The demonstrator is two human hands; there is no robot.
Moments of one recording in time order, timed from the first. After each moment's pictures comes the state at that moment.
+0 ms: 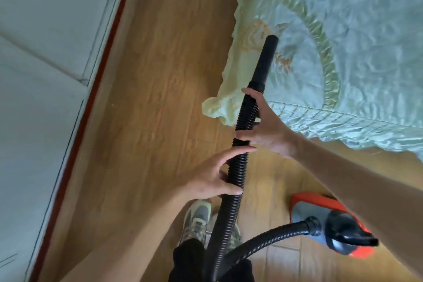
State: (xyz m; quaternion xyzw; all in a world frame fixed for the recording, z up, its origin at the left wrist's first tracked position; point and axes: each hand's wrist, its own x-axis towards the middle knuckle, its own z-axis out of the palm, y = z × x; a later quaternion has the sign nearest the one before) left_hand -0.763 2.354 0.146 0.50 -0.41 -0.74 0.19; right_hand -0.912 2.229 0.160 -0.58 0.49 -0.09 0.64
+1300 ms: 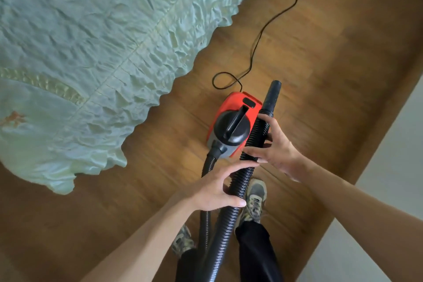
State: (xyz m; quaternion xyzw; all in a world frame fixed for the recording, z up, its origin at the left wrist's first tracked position) left_hand -1.116 2.451 0.129 0.18 -0.71 -0.64 -0.23; right_hand -1.295 2.555 0.126 -0.11 0.73 -0.43 0.52
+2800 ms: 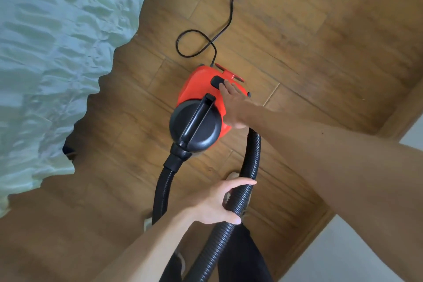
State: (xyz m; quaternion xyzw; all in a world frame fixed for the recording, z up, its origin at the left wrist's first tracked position) left_hand -1.238 2.493 -0.030 0.24 -0.59 -0.62 -0.46; right_hand -1.439 2.473 -0.110 -0.41 0.76 0.05 0.50
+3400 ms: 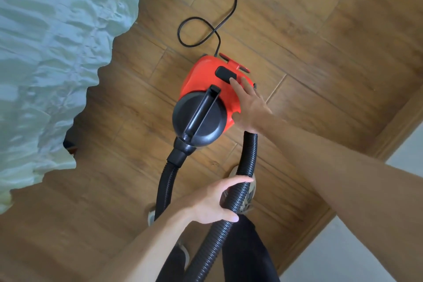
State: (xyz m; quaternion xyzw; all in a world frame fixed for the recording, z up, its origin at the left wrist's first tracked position) left_hand -1.218 2.487 -0.038 0.25 -0.58 -0.63 -0.47; right_hand -1.425 2.507 -0.120 -0.32 0.80 -0.08 0.49
